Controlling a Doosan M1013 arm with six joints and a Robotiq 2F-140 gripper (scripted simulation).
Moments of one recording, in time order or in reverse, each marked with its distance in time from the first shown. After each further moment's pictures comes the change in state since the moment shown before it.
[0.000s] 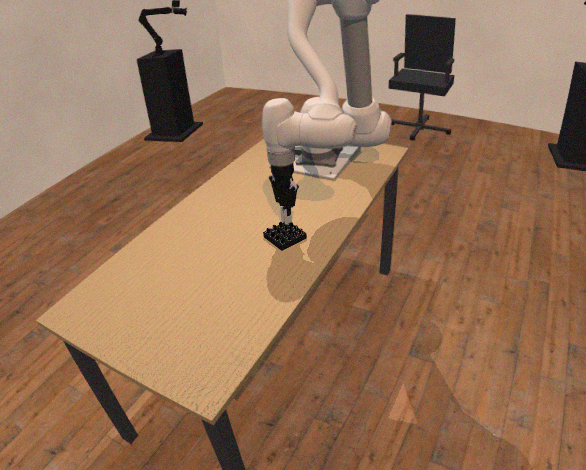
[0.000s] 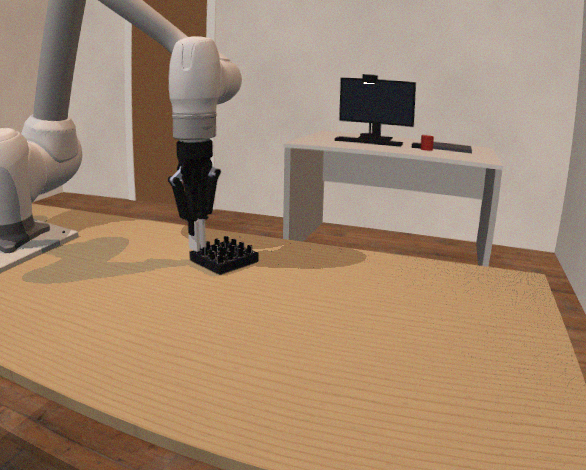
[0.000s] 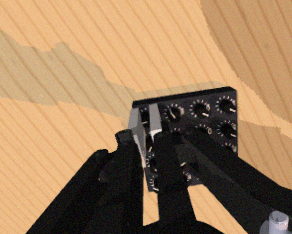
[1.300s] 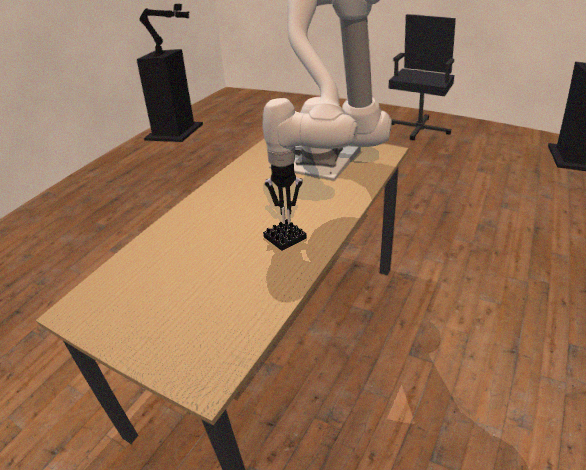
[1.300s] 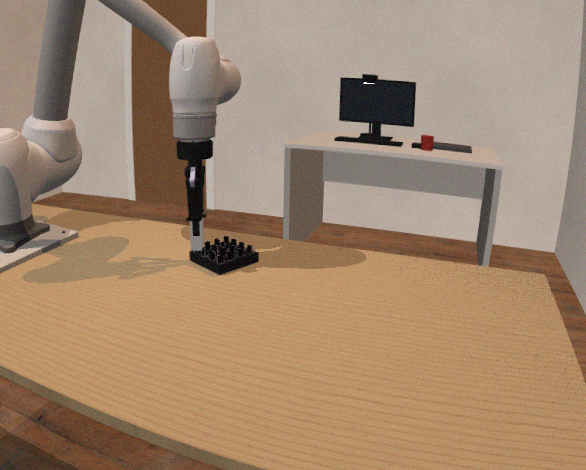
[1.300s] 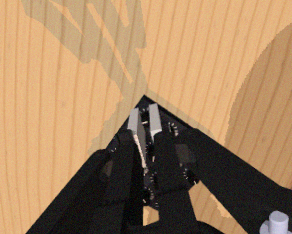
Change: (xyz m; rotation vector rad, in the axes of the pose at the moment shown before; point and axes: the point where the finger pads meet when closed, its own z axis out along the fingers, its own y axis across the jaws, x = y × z) arm 0.000 0.000 0.000 0.005 -0.001 -0.770
